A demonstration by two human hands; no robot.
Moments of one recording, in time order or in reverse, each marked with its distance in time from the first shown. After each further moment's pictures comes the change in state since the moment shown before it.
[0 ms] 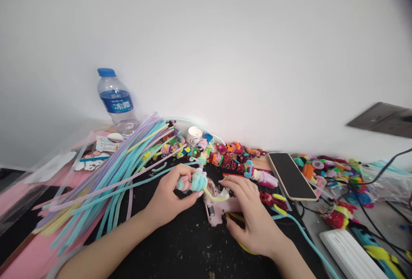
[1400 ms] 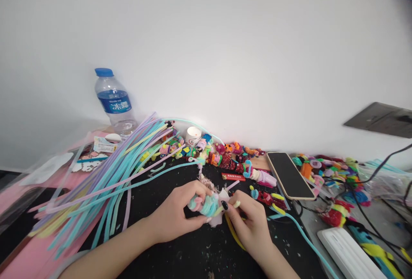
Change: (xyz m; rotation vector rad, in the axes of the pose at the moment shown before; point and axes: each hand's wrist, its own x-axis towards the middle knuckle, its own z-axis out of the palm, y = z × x) left_hand -0.004 0.015 0.007 -0.123 -0.363 0.009; right_hand -0.003 -0.006 0.025 0.269 0.333 0.033
